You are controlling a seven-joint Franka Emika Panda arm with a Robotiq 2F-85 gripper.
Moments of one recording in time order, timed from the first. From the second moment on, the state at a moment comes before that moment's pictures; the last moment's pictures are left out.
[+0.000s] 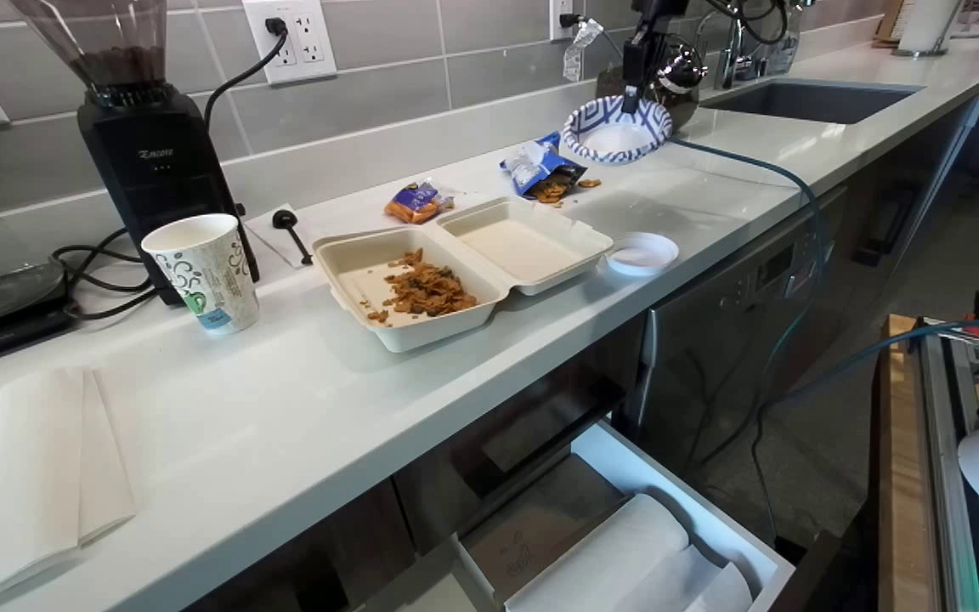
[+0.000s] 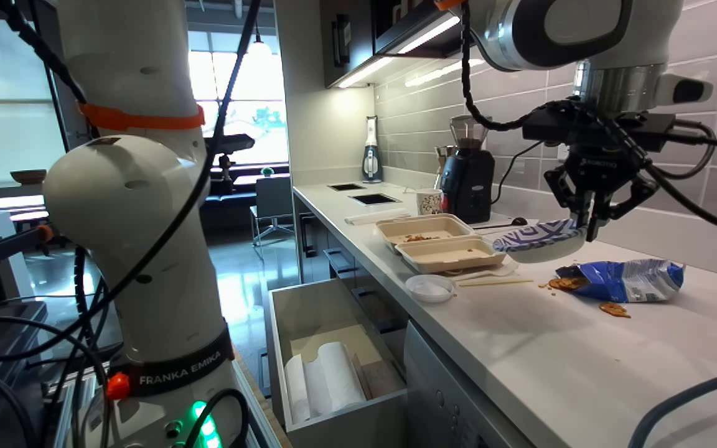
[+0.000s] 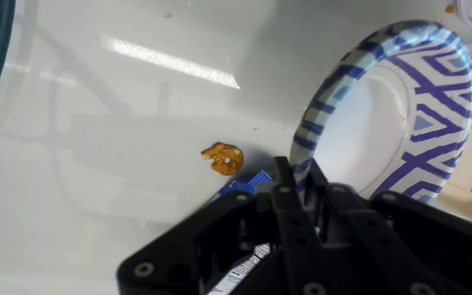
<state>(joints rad) -0.32 0.03 -0.23 -2.13 0.23 2.24 -0.74</state>
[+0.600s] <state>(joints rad) -0.33 0.05 -0.26 -2.19 0.23 2.24 -0.81</state>
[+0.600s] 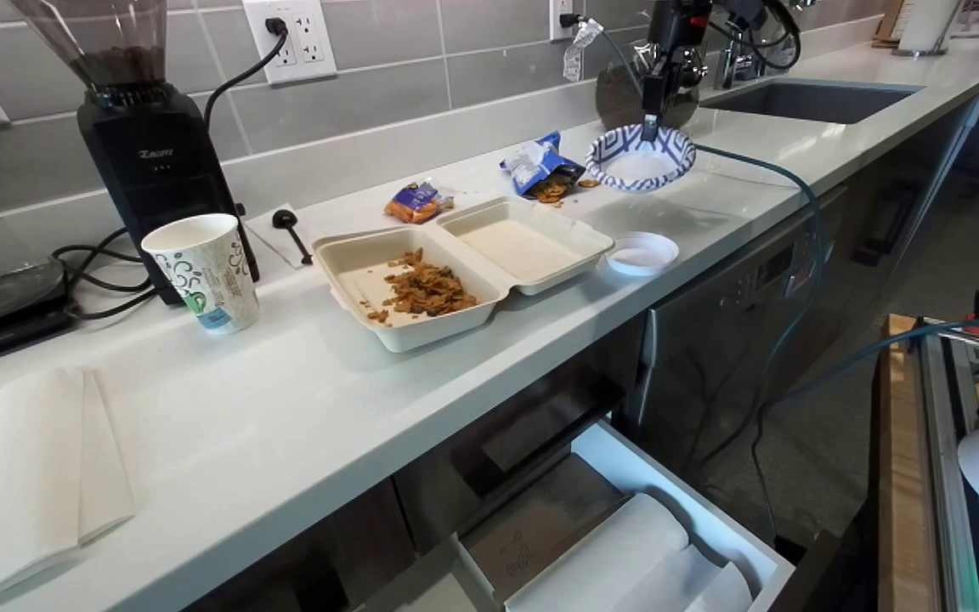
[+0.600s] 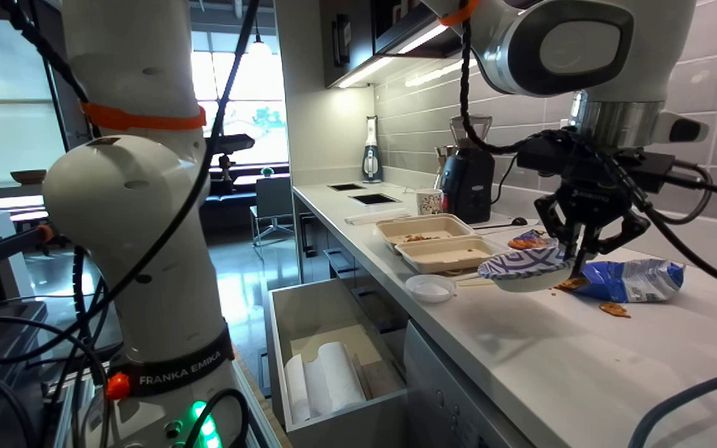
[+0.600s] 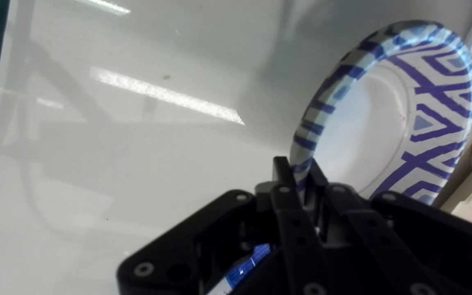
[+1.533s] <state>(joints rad) -0.34 0.12 -0.27 -2.21 0.25 2.26 -0.89</state>
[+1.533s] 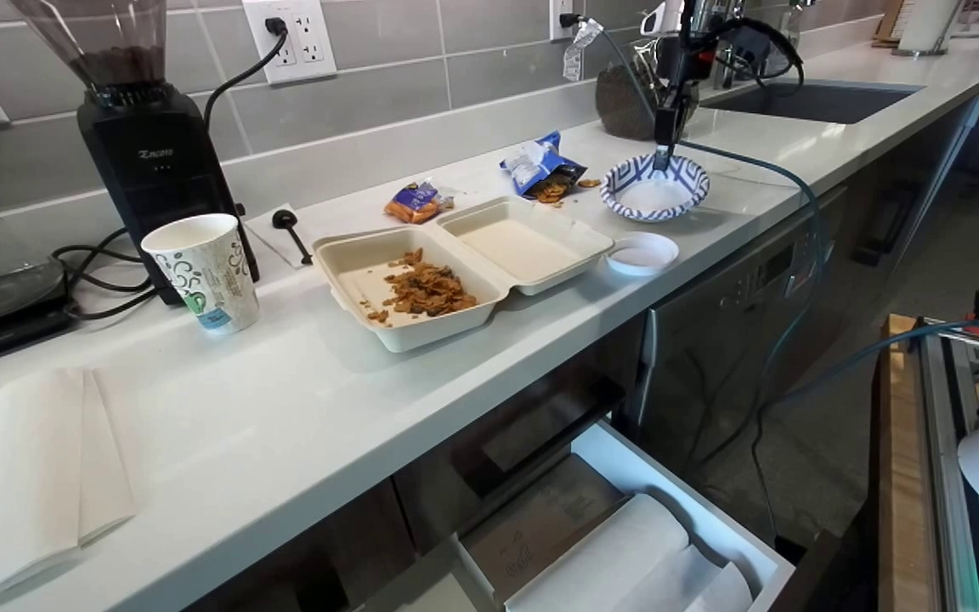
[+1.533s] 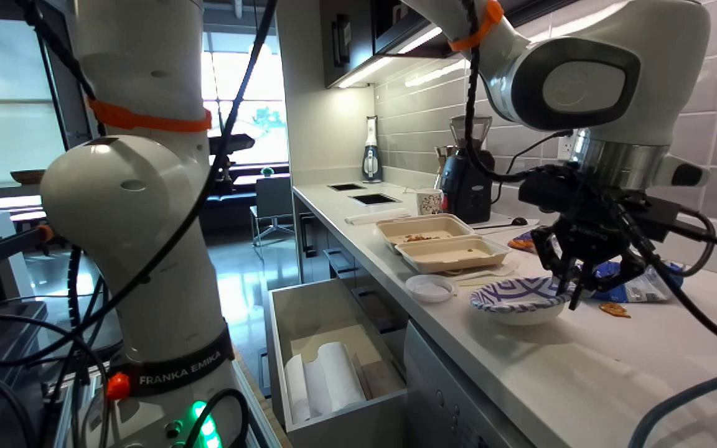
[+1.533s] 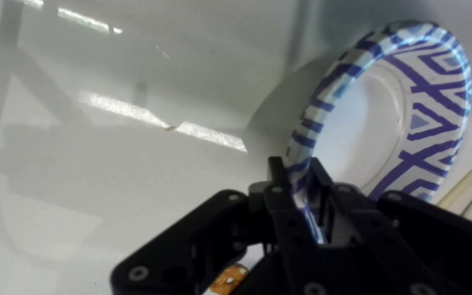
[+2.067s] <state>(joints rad) -0.34 0.11 -0.27 -2.21 0.25 2.36 -0.89</state>
